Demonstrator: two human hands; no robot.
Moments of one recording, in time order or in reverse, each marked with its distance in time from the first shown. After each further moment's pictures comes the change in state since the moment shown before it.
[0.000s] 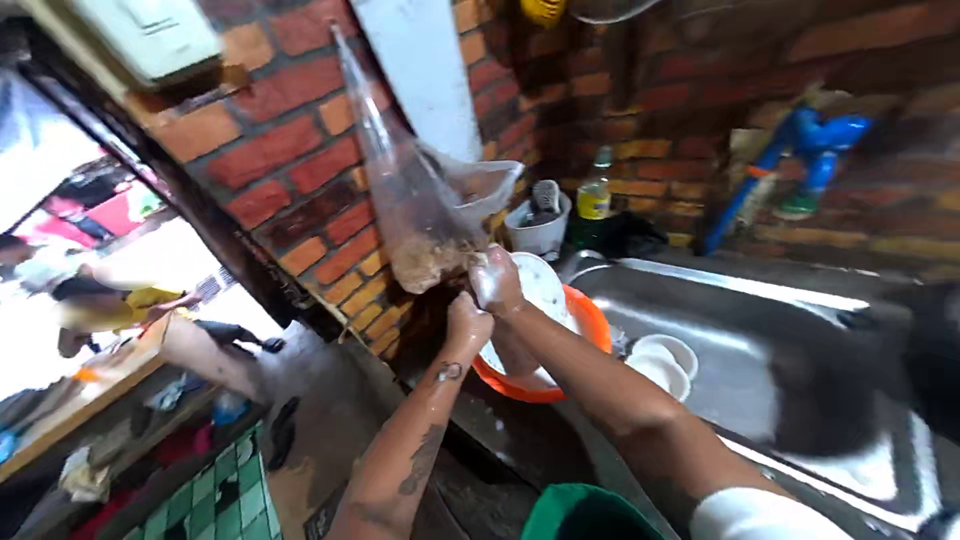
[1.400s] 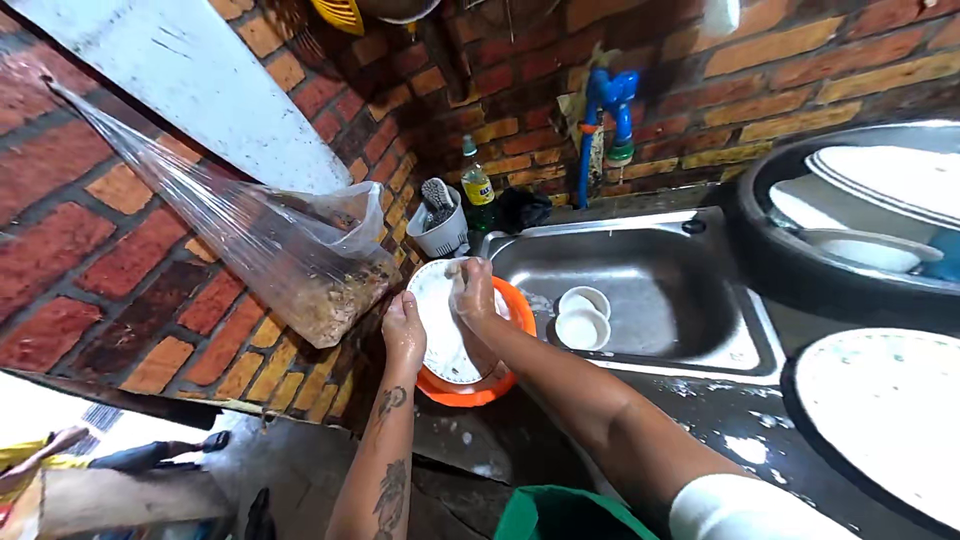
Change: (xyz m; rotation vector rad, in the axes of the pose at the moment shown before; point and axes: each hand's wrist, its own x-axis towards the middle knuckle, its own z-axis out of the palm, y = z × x) left_hand 0.037 0.012 0.031 -0.092 -0.025 0.081; right_hand -0.021 0.077 -0.026 0.135 0.107 0.580
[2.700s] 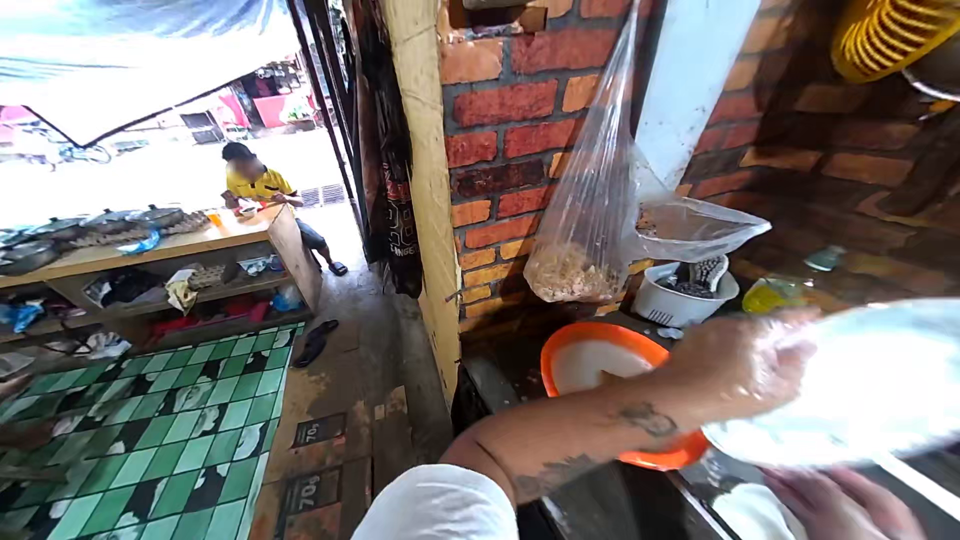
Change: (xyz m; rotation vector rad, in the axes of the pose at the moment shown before) left_hand -0.024 0.055 -0.001 -0.157 0.177 0.631; right_hand -0.092 0.004 -0.146 0.418 -0.252 0.028
